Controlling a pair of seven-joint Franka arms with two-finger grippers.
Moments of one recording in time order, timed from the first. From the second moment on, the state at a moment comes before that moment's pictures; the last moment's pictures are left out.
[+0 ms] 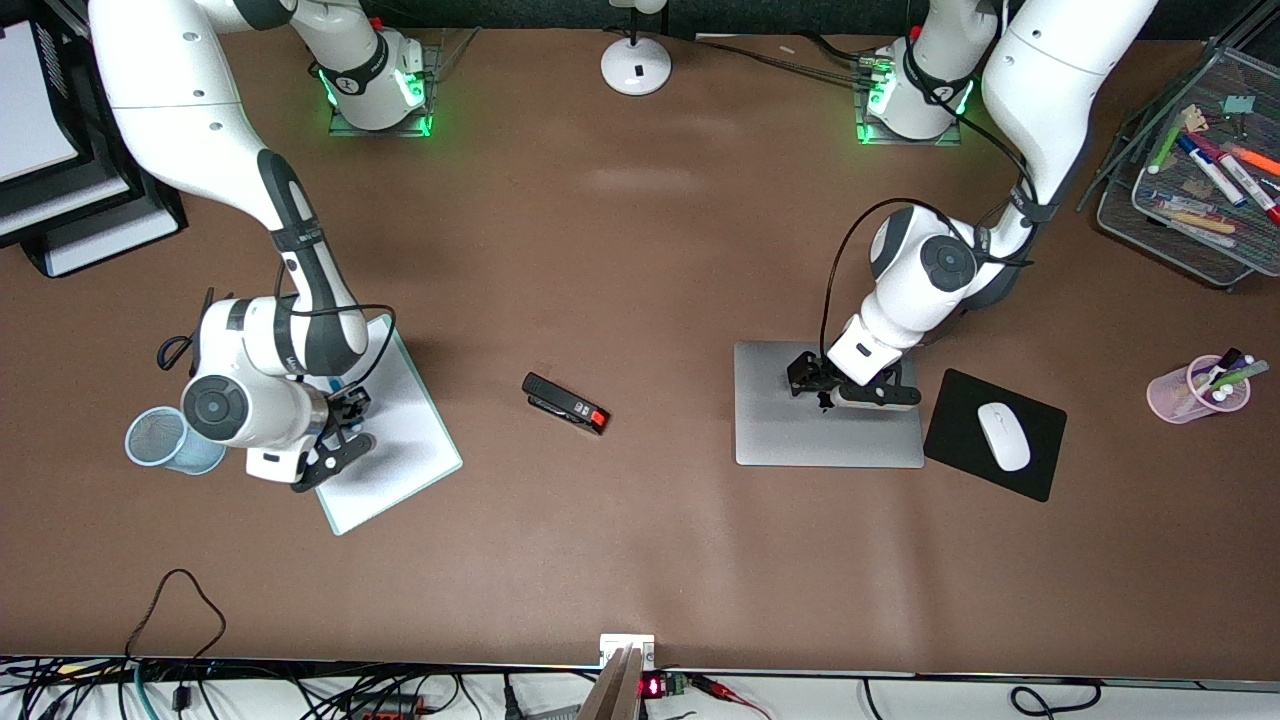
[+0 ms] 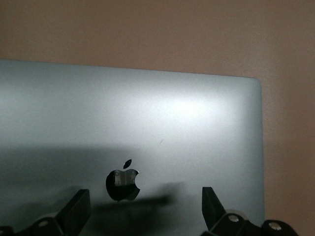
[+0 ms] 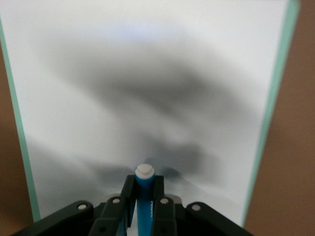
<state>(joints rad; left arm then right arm) -0.01 0.50 -0.32 -2.12 0.01 2.82 -0.33 0.18 0.73 -0.10 -1.53 0.02 2.12 -0.51</state>
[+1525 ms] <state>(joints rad) 0.05 0.03 -0.31 -1.87 0.12 1.91 -0.34 -0.14 0.43 -0.11 -1.47 0.45 1.84 -1.78</state>
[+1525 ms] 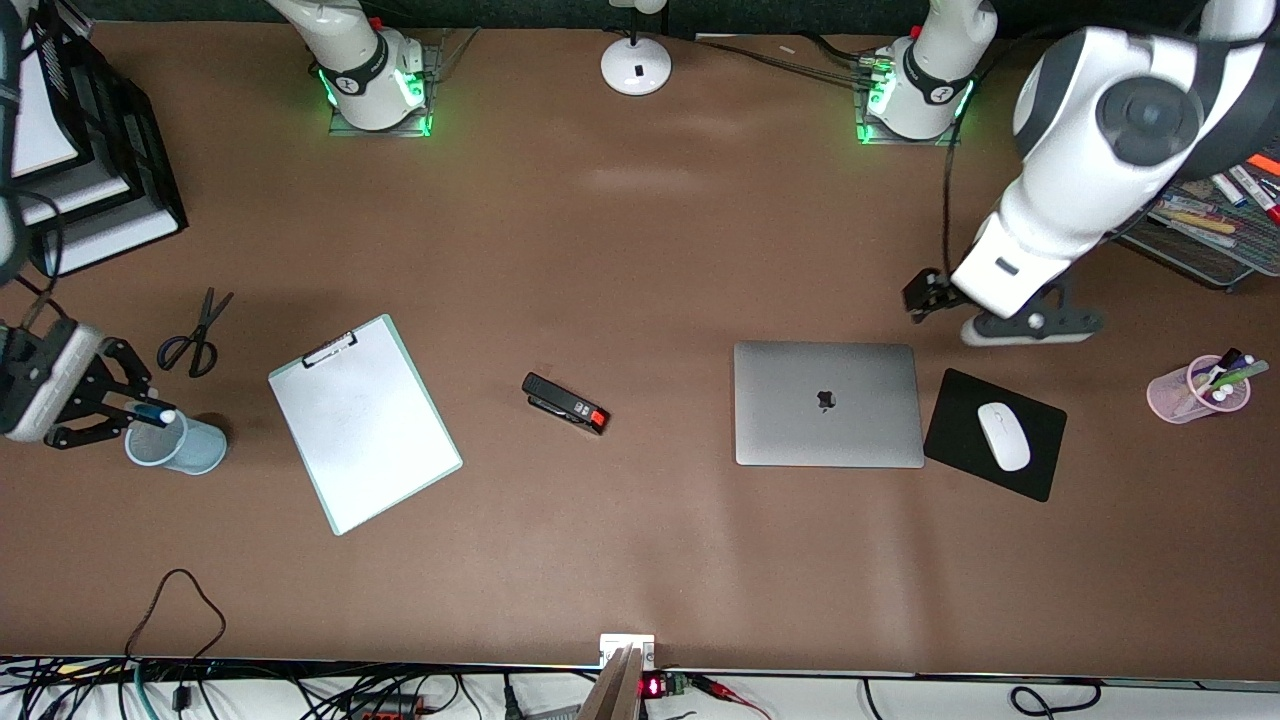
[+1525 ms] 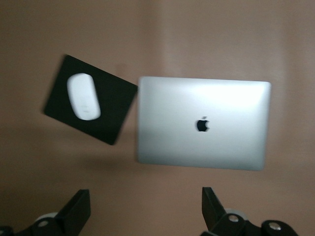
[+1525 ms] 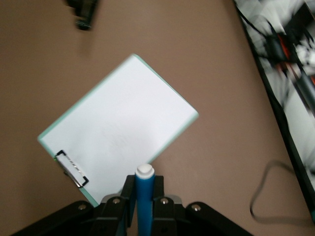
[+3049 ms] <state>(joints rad) 0.10 -0.08 -0.31 -1.64 0.09 1.55 -0.21 -0.35 0.61 -0.11 -1.38 0.65 1.56 -2.52</state>
